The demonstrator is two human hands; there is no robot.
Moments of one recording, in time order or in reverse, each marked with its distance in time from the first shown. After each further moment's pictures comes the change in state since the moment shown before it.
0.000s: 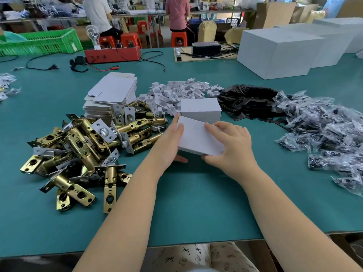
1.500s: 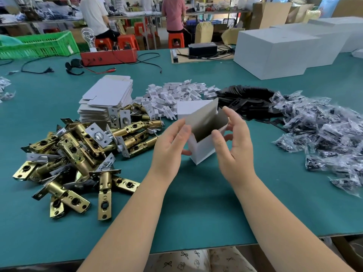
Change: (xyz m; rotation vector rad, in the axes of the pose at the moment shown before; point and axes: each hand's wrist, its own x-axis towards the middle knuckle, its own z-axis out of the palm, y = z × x) left_hand -0.023 0.014 0.027 -0.038 0.052 0.395; right_hand -0.002 -0.009 0.007 0.545 0.441 -0.091
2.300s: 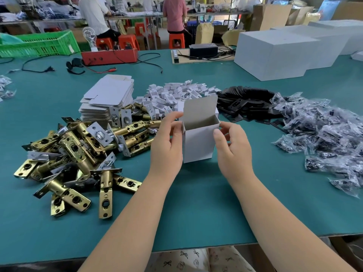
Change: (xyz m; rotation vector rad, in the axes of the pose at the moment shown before) left_hand 0.005 -0.016 -0.003 0.386 0.249 0.221; right_hand 0.000 0.003 0.002 -0.088 -0.080 0.270
